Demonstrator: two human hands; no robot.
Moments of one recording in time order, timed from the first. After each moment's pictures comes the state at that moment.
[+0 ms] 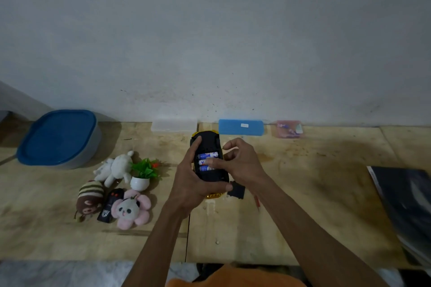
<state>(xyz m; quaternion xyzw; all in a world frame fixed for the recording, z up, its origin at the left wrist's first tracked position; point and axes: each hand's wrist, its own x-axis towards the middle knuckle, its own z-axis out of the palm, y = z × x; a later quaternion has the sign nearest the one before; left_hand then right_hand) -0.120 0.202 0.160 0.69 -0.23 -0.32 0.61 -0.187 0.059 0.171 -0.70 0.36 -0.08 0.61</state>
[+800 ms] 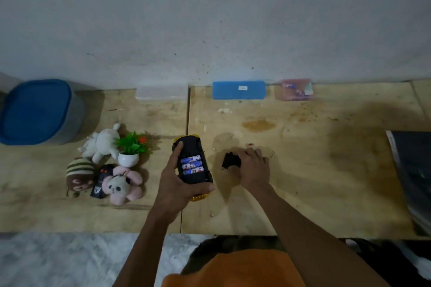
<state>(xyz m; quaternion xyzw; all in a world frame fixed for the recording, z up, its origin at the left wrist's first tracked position) -0.138 0.214 0.096 0.75 -0.12 -0.36 0.54 -0.238 0.030 0.009 -0.89 0.37 0.13 0.22</state>
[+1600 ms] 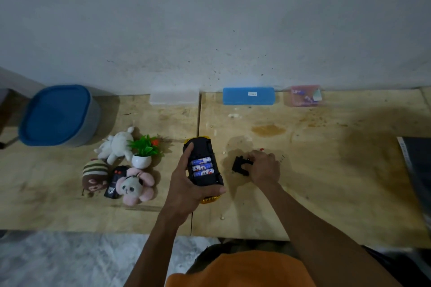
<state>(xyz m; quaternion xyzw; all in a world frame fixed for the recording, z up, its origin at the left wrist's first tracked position) -0.138 0.222 0.108 0.74 -0.13 -0.36 0.55 -0.224 0.024 0.000 -0.84 0.47 0.10 0.26</state>
